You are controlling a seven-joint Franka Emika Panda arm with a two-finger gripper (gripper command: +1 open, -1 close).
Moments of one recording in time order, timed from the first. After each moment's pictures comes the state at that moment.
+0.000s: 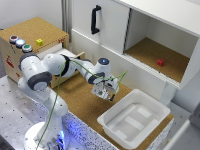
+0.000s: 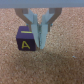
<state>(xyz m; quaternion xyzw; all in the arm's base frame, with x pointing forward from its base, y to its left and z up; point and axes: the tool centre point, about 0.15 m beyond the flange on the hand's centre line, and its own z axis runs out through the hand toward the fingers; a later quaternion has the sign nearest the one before) 0.383 -0.127 0.226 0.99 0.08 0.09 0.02</state>
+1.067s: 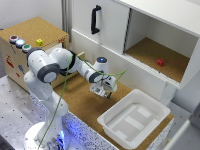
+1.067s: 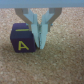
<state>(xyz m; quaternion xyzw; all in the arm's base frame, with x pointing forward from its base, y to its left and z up) 0.405 -0.088 0.205 0.99 0.07 0.08 0.03</state>
